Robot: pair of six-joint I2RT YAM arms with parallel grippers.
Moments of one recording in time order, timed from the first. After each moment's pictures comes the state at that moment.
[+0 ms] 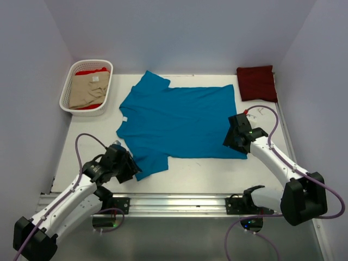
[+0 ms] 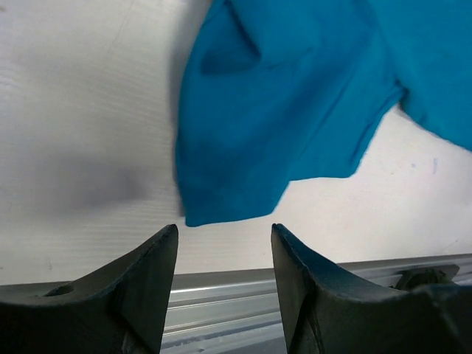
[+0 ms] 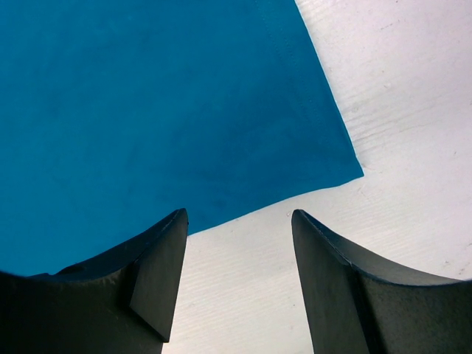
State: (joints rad) left arm -0.52 0.67 0.43 -0.78 0.03 -1.04; right arm 0.32 1.20 0.79 -0.71 0.34 0.70
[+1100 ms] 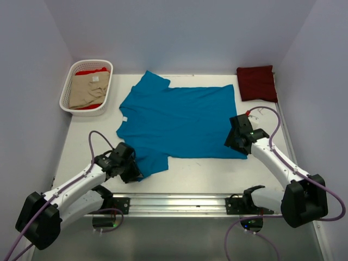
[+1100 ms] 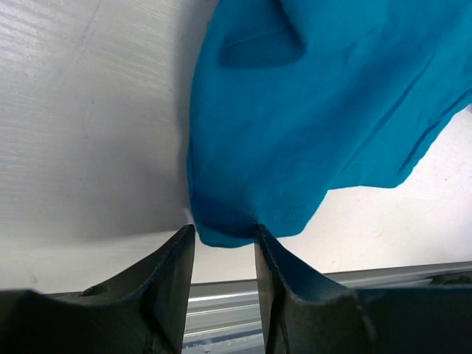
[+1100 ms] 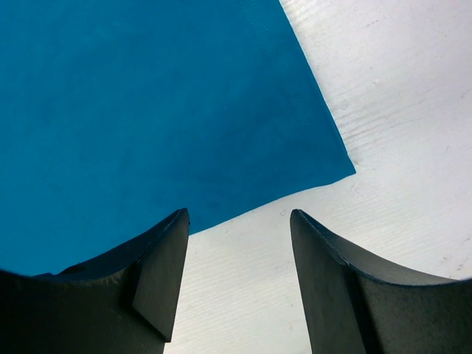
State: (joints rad) left arm -0.55 0.92 0.41 -0.67 0.07 -1.05; right arm 0.31 1.18 0.78 -0.71 0.35 0.71
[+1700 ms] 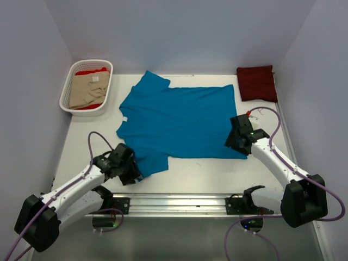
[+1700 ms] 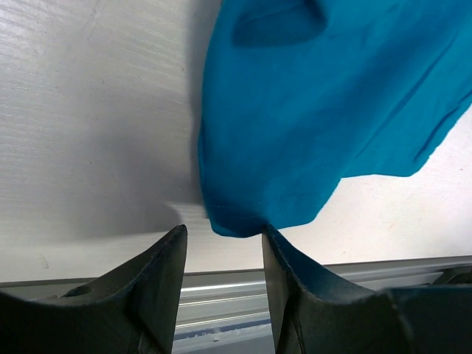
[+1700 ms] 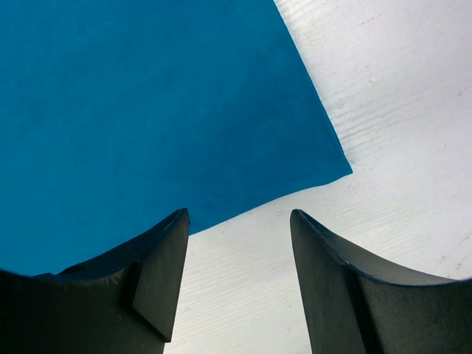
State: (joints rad) left arm -0.56 0.88 0.41 -0.73 0.08 -1.05; right arm 0.30 1.18 0.77 -0.71 0.35 0.71
